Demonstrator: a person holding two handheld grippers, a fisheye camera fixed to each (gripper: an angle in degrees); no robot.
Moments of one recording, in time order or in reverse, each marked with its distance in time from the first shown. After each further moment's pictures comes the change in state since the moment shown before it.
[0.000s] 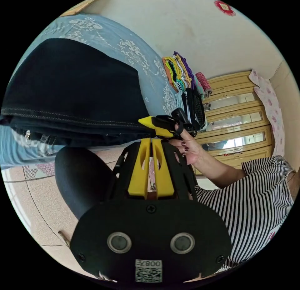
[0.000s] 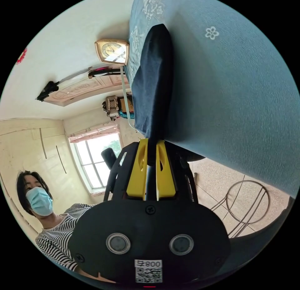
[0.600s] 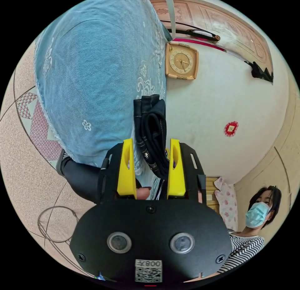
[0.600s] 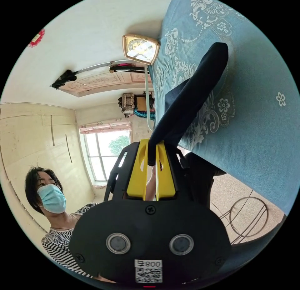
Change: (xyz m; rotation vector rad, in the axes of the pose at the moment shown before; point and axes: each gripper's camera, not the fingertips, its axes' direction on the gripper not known) left arm -0.170 0.077 -0.127 0.710 0.366 -0.608; right arm 0.056 0.009 0.009 -0.008 -0.085 -0.134
